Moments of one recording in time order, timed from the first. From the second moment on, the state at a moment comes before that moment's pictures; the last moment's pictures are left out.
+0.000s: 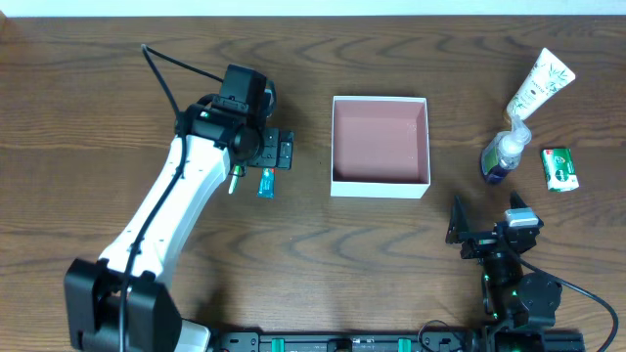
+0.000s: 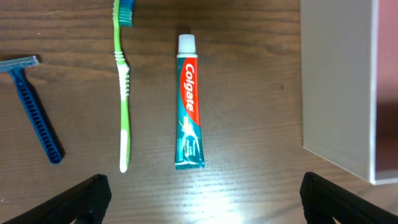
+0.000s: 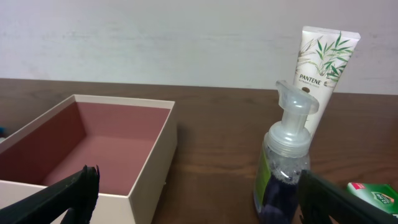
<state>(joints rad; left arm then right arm) -0.30 1.62 1.32 -0.93 0.04 -0.19 -0.06 0.01 0.01 -0.06 -0.16 0.03</state>
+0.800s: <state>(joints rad) -0.30 1.96 1.32 -0.76 0.02 -0.20 -0.06 0.01 0.01 -0.06 -0.16 0.03</state>
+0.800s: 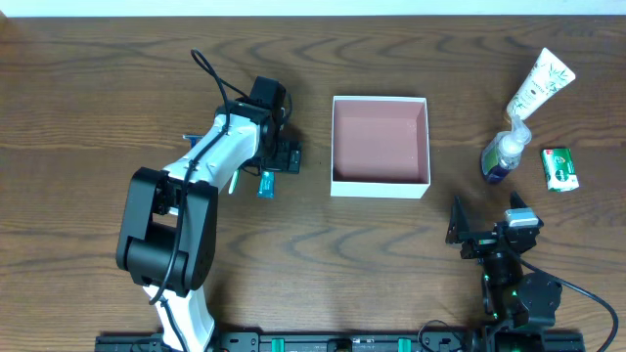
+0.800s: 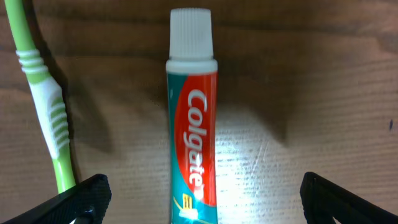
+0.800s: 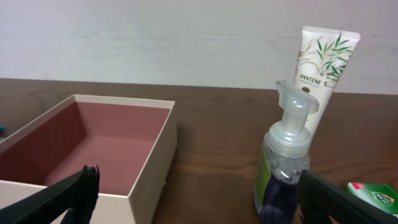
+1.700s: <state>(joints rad) -0.30 2.02 1.32 -0.71 0.01 -0.20 -0.06 0.01 0.01 -0.06 -0.16 0.03</state>
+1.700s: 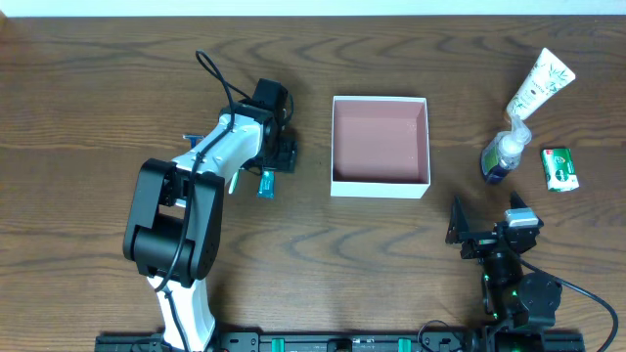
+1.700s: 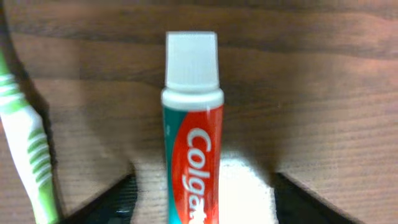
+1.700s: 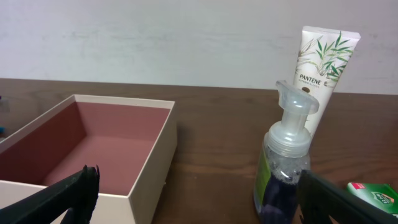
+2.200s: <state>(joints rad) -0.30 2.01 1.33 -0.71 0.01 -0.20 -0.06 0.01 0.01 -0.06 -0.16 0.03</state>
